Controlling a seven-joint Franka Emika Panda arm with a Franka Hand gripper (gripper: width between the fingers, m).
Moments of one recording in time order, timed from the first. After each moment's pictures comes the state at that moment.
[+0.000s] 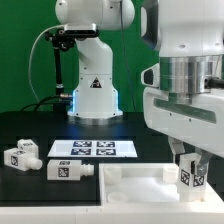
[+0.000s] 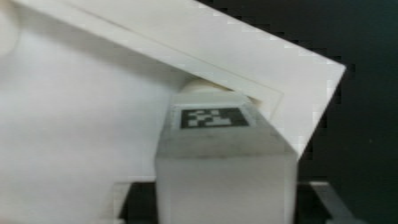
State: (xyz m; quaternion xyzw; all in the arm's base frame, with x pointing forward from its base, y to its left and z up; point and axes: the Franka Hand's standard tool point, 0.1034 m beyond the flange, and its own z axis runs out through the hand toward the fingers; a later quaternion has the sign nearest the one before) arm 0.643 0.105 0.075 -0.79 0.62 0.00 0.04
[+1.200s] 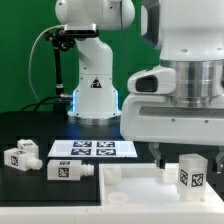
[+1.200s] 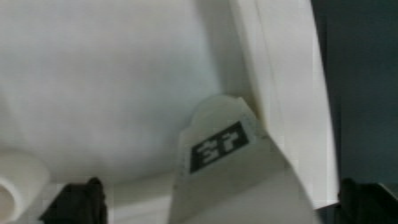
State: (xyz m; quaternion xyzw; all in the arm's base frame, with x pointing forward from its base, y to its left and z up) arm 0.643 0.109 0.077 -1.00 0.07 -0.01 0.02
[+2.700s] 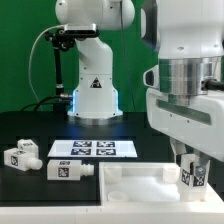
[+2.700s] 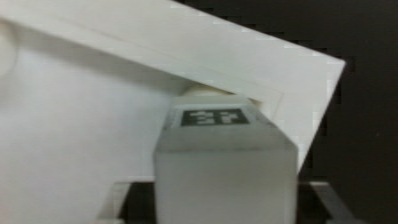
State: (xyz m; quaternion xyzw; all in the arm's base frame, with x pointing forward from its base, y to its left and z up) arm 0.642 0.104 0.074 -0.72 0.69 0.02 0.05
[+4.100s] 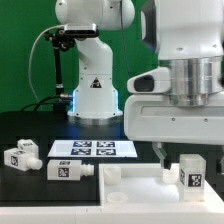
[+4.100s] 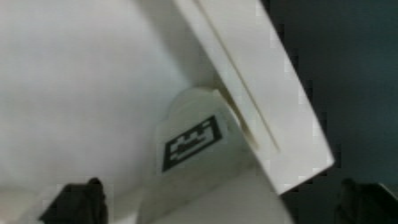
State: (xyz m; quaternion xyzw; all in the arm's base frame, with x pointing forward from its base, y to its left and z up) arm 0.647 0.116 0.078 -0.99 0.14 -0.01 0.04
